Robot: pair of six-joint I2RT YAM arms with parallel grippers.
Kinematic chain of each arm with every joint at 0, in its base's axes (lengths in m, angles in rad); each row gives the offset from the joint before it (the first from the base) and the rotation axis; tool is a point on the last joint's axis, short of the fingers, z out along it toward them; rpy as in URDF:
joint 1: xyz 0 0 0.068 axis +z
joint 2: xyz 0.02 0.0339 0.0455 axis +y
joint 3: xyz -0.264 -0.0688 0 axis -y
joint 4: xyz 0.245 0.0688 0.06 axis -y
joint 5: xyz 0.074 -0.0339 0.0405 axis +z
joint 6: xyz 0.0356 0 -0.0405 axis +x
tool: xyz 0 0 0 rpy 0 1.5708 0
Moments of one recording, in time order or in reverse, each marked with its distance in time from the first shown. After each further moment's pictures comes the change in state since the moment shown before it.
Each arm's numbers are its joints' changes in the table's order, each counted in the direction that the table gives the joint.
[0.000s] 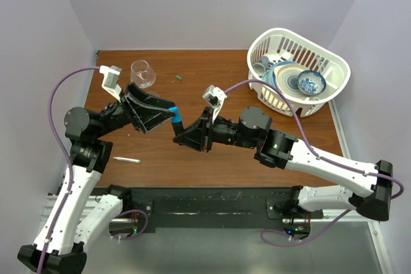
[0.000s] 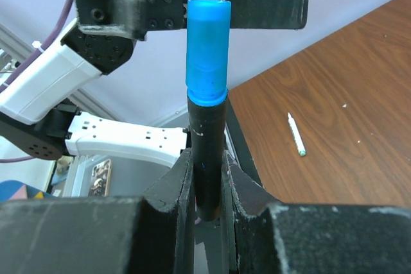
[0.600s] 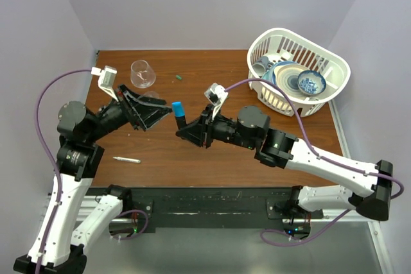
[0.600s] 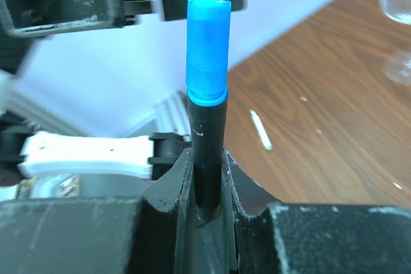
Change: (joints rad) left arm 0.000 -0.024 0.149 -0.438 0.165 0.230; right arm 0.000 0.010 0.017 -0.066 -0.129 -0.033
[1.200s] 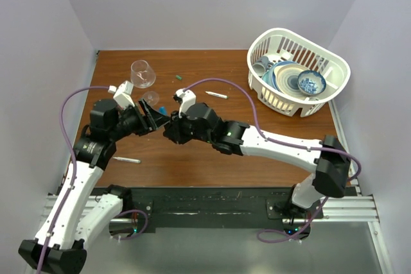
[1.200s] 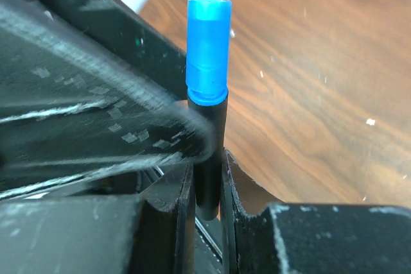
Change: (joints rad) left arm 0.000 0.057 -0.167 -0.348 0.317 0.037; right arm 0.005 0.407 0.184 -0.153 -0.196 0.092
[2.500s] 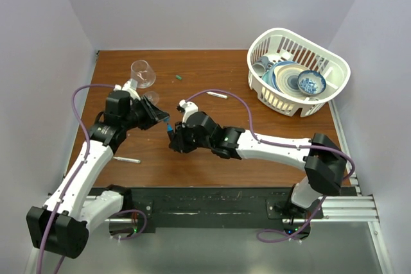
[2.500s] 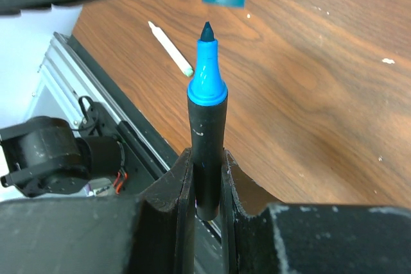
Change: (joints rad) left arm 0.000 0.208 -0.021 0.072 0.139 -0.084; right arm -0.008 0.031 -0.132 0.034 0.061 0.095
